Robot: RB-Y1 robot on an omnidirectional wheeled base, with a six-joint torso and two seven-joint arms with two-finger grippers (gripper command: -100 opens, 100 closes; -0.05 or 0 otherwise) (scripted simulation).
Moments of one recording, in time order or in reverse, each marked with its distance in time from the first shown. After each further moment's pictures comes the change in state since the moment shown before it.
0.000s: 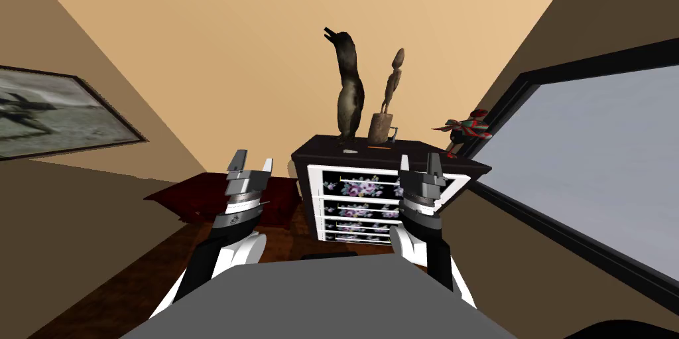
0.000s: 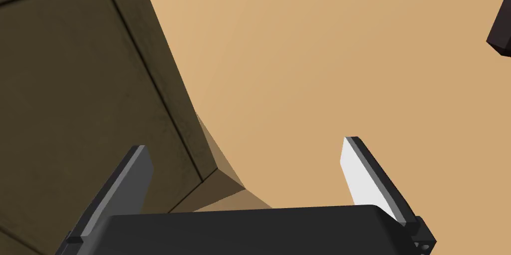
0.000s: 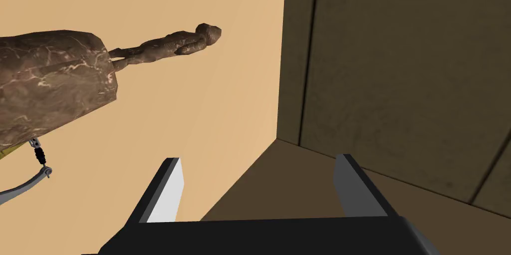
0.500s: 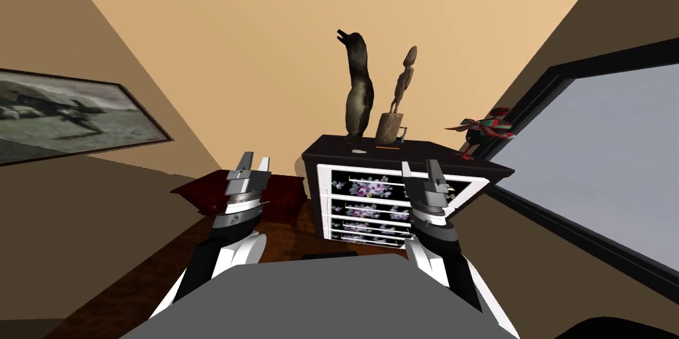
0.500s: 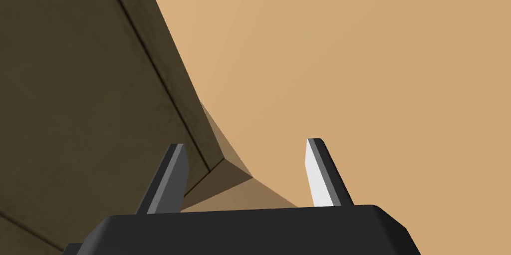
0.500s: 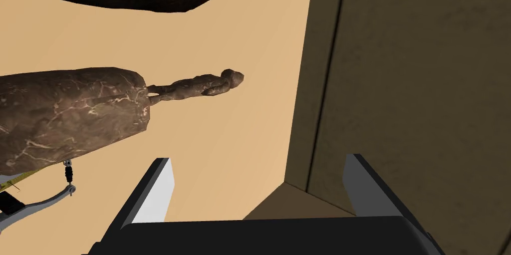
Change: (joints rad) left arm 0.000 0.000 0.000 0.000 0.000 0.000 0.000; right arm 0.101 -0.124 -0.078 0.009 0.040 -0.032 -0.037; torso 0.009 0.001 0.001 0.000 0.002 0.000
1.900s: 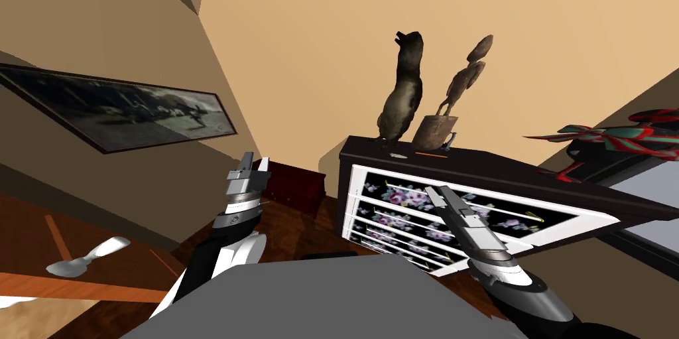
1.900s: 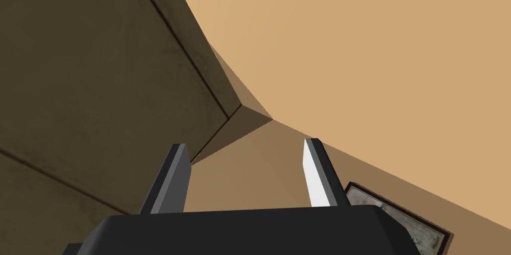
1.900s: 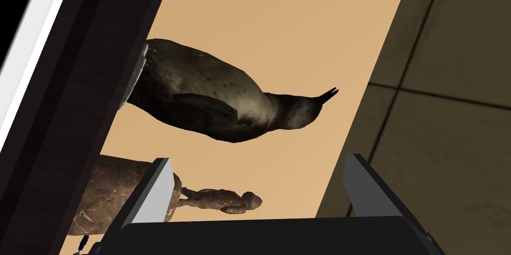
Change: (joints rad) left arm 0.000 0.000 0.000 0.000 0.000 0.000 0.000; right arm 0.351 -0.137 -0.330 0.050 0.154 -0.123 -0.123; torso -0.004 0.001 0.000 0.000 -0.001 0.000
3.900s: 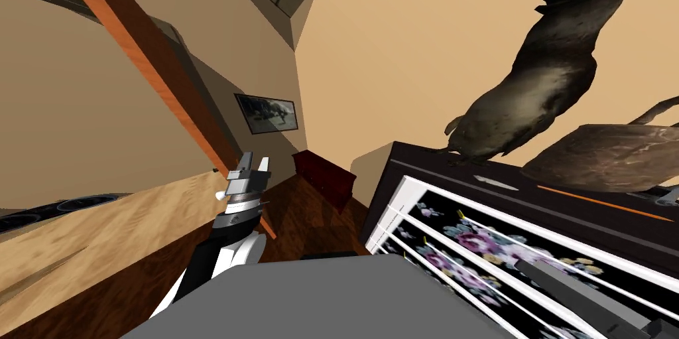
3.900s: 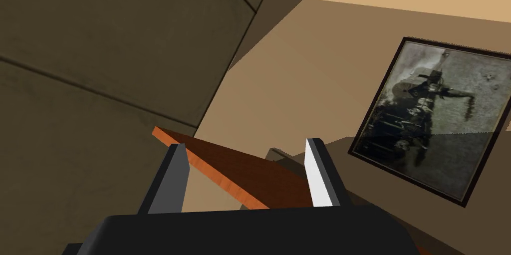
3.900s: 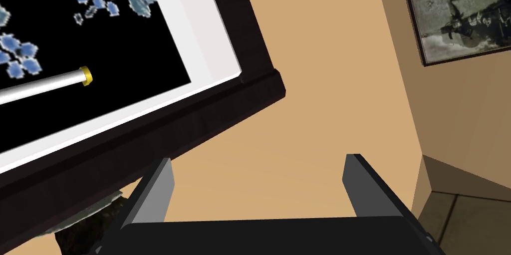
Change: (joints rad) left arm 0.000 0.000 0.000 0.000 0.000 0.000 0.000; right arm 0.569 -0.027 -0.551 0.070 0.245 -0.244 -0.098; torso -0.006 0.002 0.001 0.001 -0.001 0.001
